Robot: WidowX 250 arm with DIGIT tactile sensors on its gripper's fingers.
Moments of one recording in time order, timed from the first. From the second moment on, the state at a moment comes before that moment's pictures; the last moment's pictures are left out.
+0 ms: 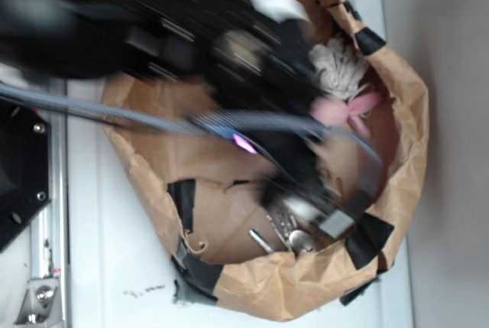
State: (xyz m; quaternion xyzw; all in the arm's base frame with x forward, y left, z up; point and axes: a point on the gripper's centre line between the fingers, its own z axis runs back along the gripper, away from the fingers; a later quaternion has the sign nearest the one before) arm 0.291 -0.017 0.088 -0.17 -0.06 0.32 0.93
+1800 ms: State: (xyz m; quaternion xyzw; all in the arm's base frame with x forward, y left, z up) arm 0.272 0.004 0.085 -0.19 -0.07 0.31 0.93
